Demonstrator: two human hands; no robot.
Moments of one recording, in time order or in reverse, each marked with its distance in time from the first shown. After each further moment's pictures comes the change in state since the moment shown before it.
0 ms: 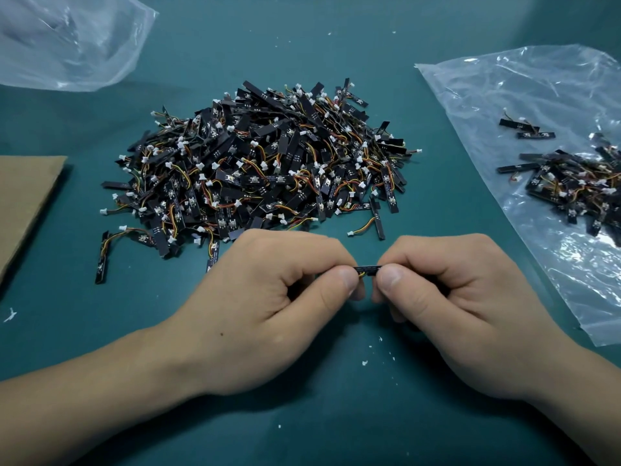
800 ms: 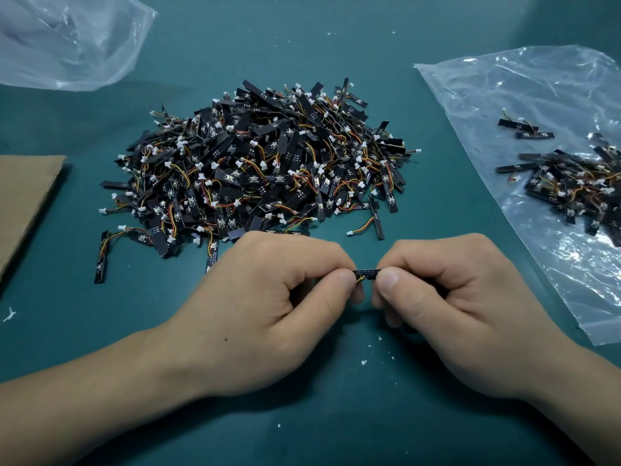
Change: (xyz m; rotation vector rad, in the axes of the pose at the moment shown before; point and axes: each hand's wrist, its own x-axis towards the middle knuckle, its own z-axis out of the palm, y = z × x) left_hand 0.000 0.002 0.001 0.043 -0.003 -0.014; right_hand 0.000 0.001 -0.001 -0.016 -0.011 0.030
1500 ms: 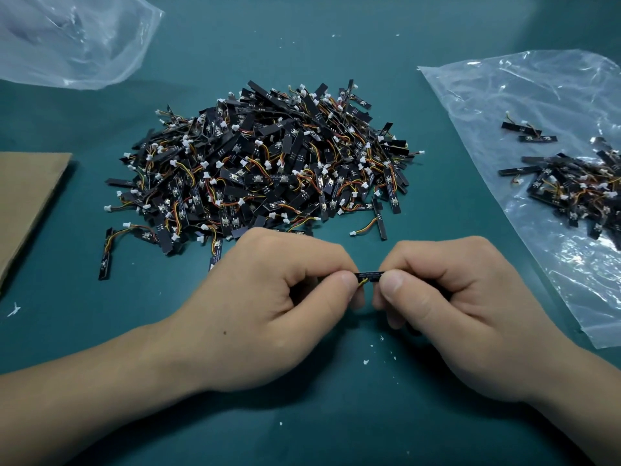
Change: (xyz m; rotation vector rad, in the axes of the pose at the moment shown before) left_hand -0.001 0.000 -0.001 -0.039 -0.016 -0.002; right_hand 0.000 -0.001 0.000 0.019 -0.029 -0.016
